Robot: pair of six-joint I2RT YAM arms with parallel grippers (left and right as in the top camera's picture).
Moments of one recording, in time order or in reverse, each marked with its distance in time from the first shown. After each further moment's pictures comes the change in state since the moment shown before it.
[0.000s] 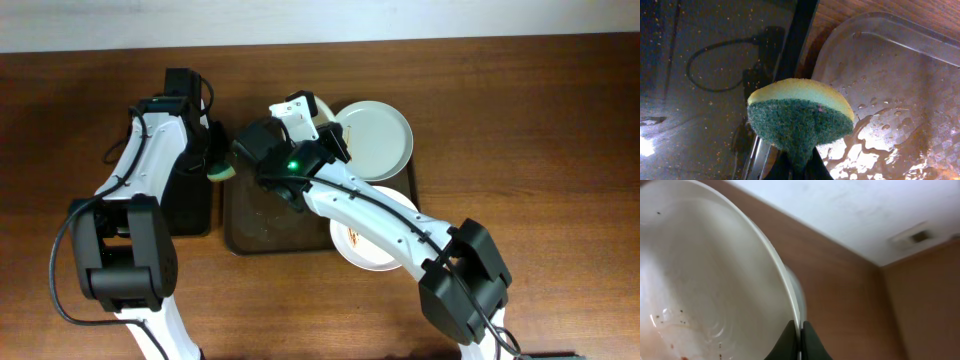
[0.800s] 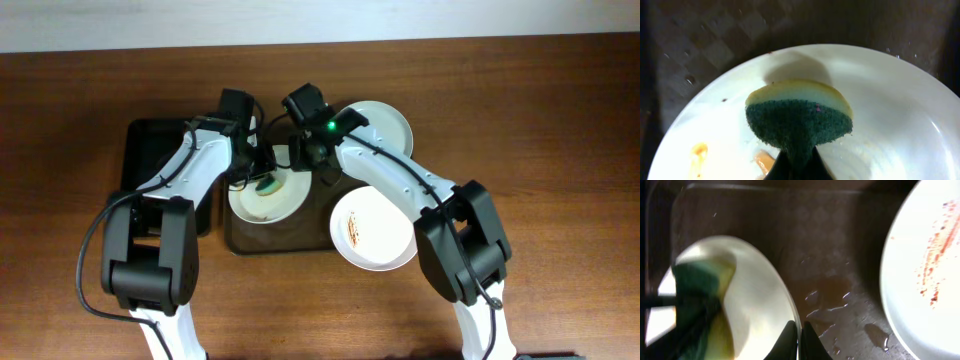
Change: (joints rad) left arm -0.183 0.000 -0.153 0.157 0.117 -0.045; right arm -0.248 0.122 -0.010 0.163 -1.117 0.164
